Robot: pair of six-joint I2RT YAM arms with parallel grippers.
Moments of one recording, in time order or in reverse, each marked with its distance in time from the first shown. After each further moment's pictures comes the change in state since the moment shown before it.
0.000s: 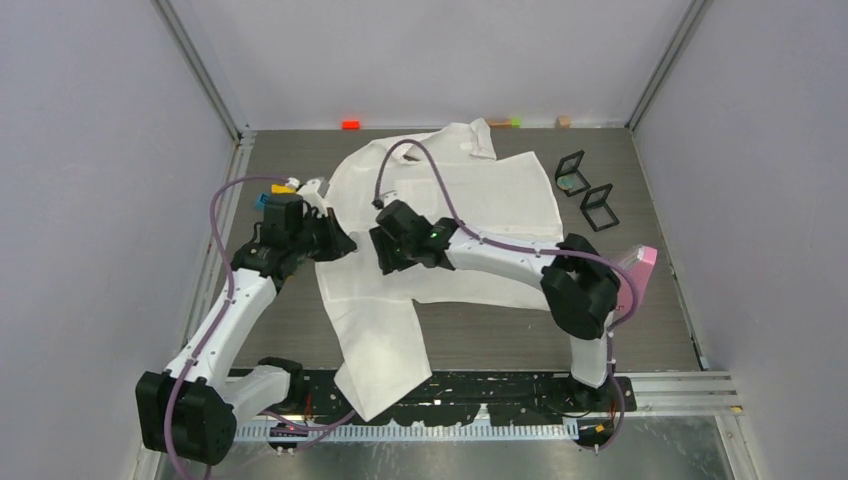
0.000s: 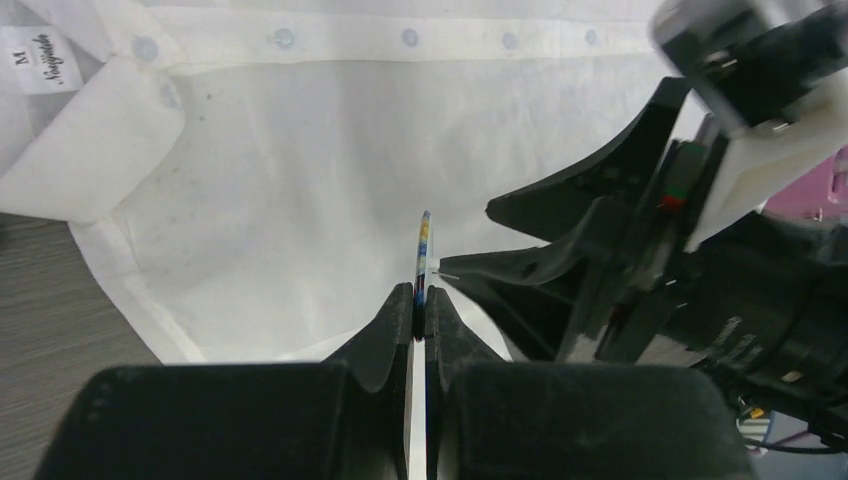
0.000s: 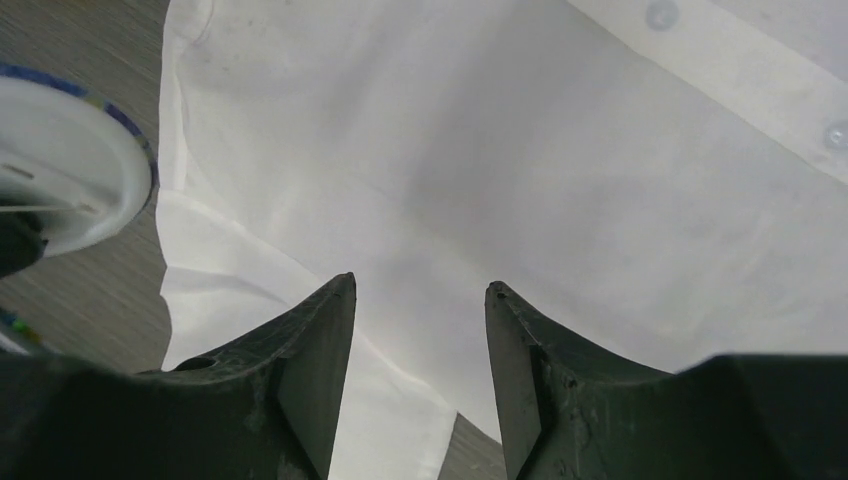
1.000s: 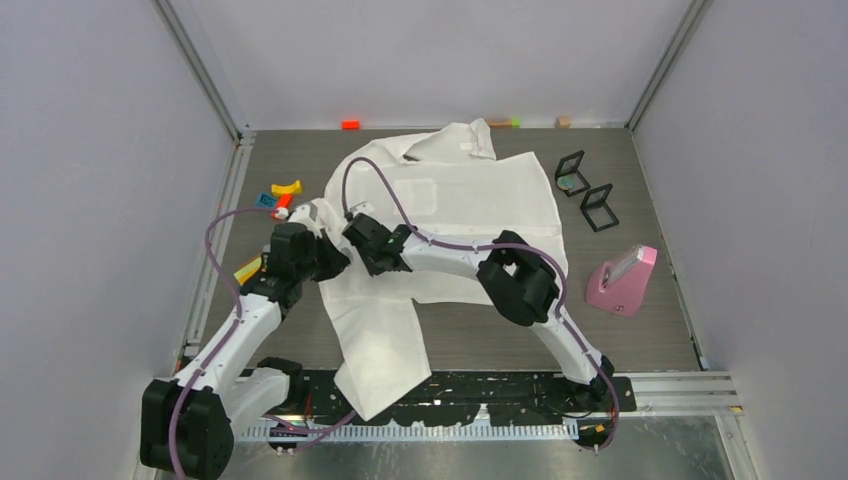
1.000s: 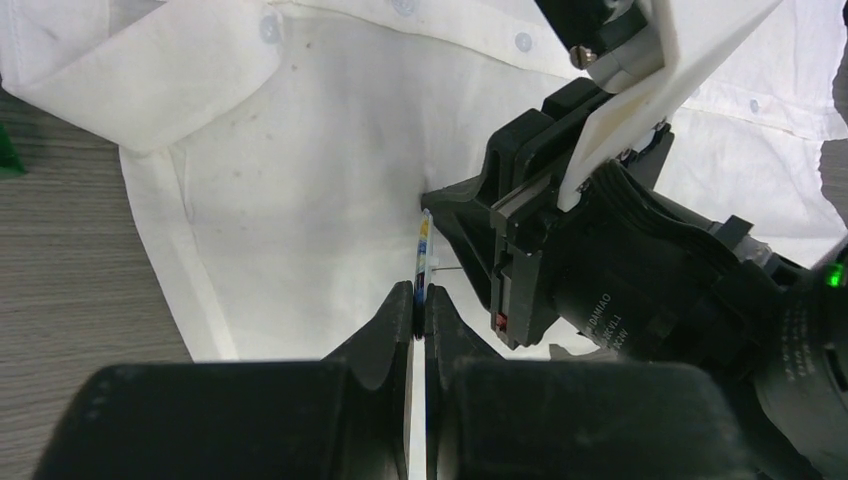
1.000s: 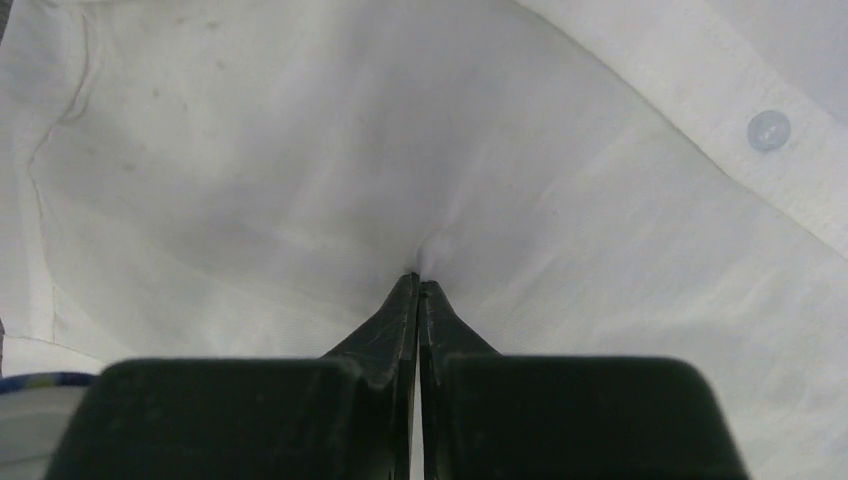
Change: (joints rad) left arm 0.000 -0.098 -0.296 0.242 -0.204 -0.154; right arm 0.065 0.428 0.366 -0.071 0.167 -0.091
